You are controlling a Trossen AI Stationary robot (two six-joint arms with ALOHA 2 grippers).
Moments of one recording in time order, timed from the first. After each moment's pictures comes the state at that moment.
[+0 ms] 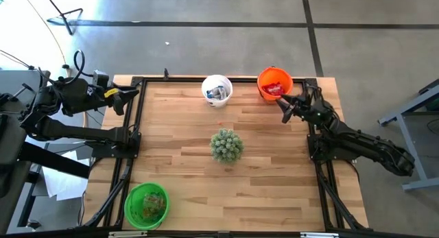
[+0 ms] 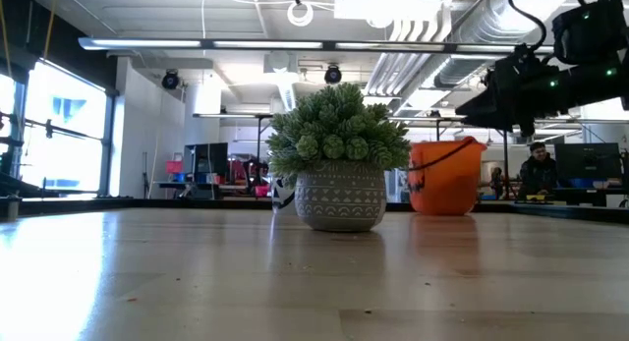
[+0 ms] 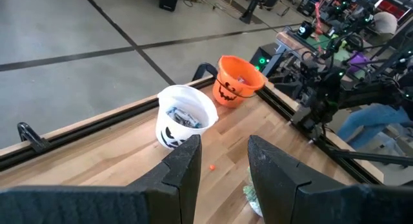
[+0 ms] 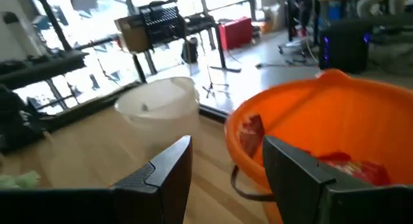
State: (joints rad) left arm 0.09 0.57 1.25 -1.08 -0.45 -0.60; right arm -0.67 0.49 0.07 0.32 0.01 0.22
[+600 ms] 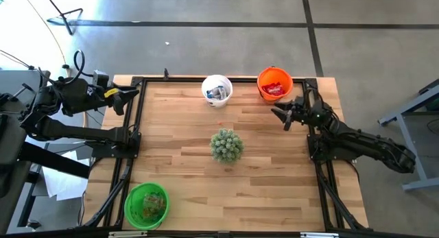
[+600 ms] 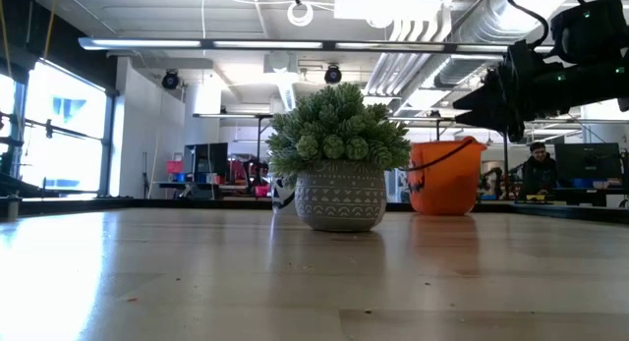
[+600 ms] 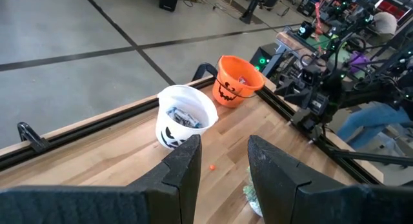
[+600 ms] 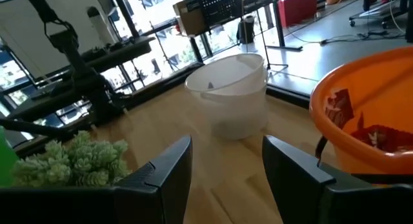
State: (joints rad) left arm 0.09 0.57 1.25 -1.08 -0.45 -0.60; right arm -0.61 0.49 0.07 0.33 -0.20 0.30
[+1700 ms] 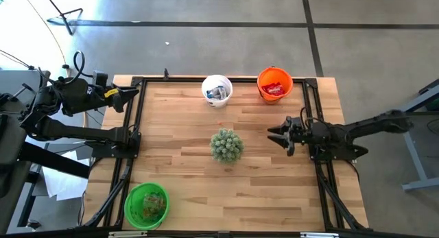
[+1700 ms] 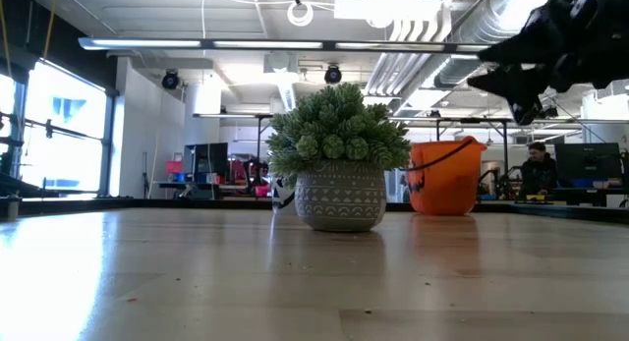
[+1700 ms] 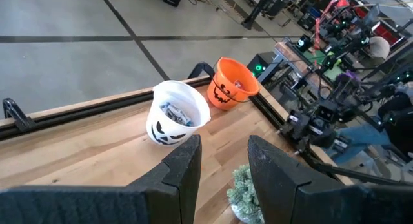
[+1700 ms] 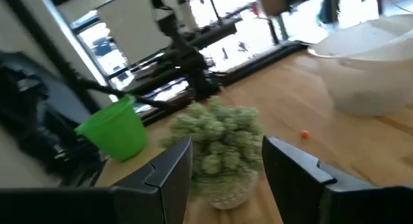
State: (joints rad) left arm 0.09 0.57 1.25 -1.08 -0.45 -0.73; right arm 0.14 0.49 0.07 0.38 0.25 0.45
